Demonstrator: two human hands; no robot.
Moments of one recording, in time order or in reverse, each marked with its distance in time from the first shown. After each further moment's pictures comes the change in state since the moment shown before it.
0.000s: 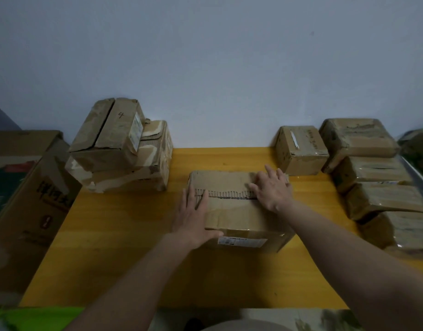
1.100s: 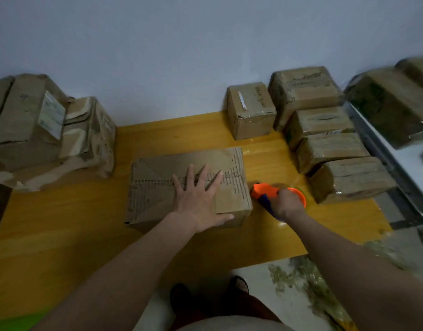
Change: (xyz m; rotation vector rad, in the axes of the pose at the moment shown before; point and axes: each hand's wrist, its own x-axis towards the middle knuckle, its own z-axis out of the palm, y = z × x) left_hand 0.026 0.131 0.043 0.313 0.017 0.319; right_hand -0.072 0.170 0.028 0.146 -0.072 0.531
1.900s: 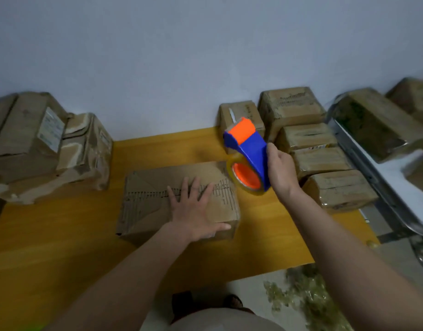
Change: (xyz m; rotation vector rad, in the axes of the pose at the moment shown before) left_hand -0.001 0.020 -0.004 -0.043 -0.061 -0.074; right_hand -0.032 -0.051 -0.095 0.850 0.234 -0.339
